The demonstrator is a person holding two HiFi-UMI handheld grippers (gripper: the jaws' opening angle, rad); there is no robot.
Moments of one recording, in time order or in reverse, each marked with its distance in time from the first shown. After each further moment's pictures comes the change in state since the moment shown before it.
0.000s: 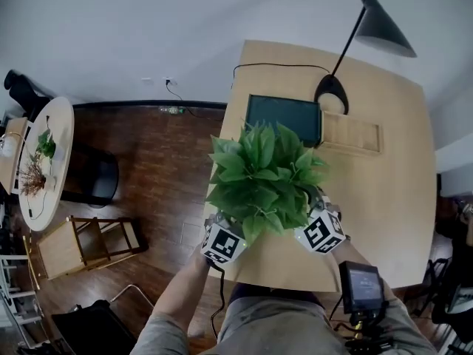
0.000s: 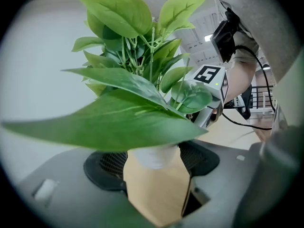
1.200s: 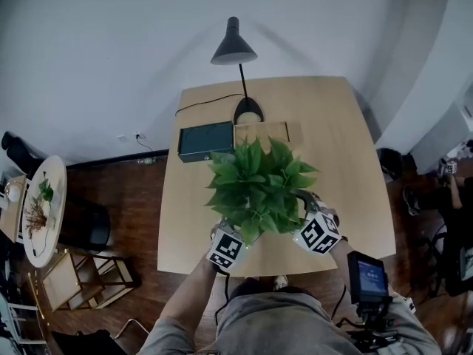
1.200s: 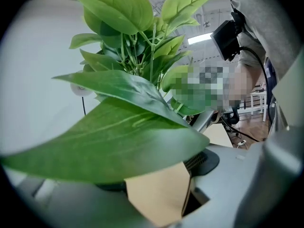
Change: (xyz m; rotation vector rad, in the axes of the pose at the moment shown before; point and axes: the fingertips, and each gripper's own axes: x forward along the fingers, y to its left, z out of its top) left arm 0.087 -0.219 0.141 0.072 -0.078 -0.154; right arm -0.258 -0.008 -0.086 0.017 0.030 -0.189
